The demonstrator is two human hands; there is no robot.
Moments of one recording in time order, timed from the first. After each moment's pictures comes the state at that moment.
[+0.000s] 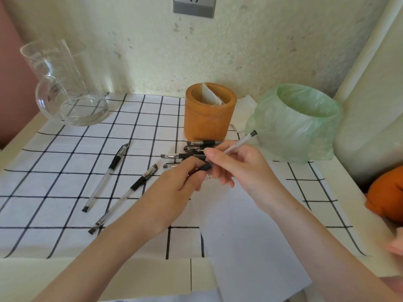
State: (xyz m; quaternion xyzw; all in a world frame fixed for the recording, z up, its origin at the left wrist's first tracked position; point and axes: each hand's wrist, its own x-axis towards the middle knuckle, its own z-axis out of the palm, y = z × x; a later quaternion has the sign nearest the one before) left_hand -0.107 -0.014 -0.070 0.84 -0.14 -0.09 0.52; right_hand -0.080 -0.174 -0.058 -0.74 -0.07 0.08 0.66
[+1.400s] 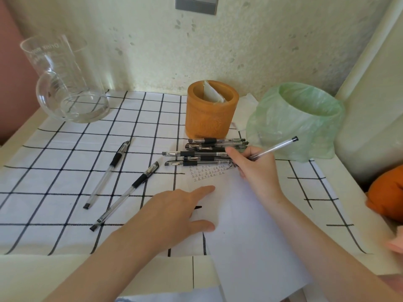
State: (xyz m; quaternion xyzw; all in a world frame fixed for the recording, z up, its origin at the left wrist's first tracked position) left_hand -0.113 -0.014 -0.098 0.96 -0.21 -0.15 0.14; right_hand -0.054 -0.198 -0.114 -0.78 0.07 -0.10 0.61
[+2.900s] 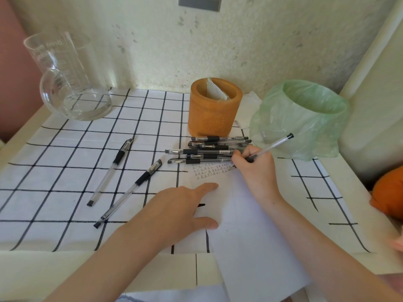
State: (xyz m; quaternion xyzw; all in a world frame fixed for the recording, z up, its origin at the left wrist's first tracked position) left_hand -0.111 -0.015 -0.100 0.95 -0.20 -0.16 0.15; right_hand -0.050 -0.195 -0.129 -0.82 0.03 -0.17 0.55
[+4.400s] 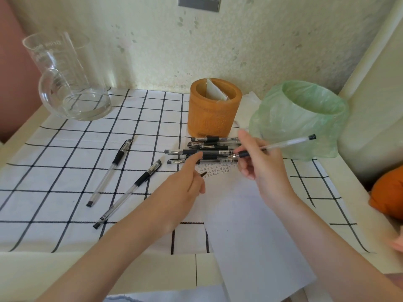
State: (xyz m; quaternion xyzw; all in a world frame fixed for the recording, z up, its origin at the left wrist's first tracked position) left_hand -0.107 -0.015 -0.079 0.87 -0.12 -0.14 0.46; right_hand -0.066 -0.189 -0.086 -0.68 0.07 -0.05 0.73
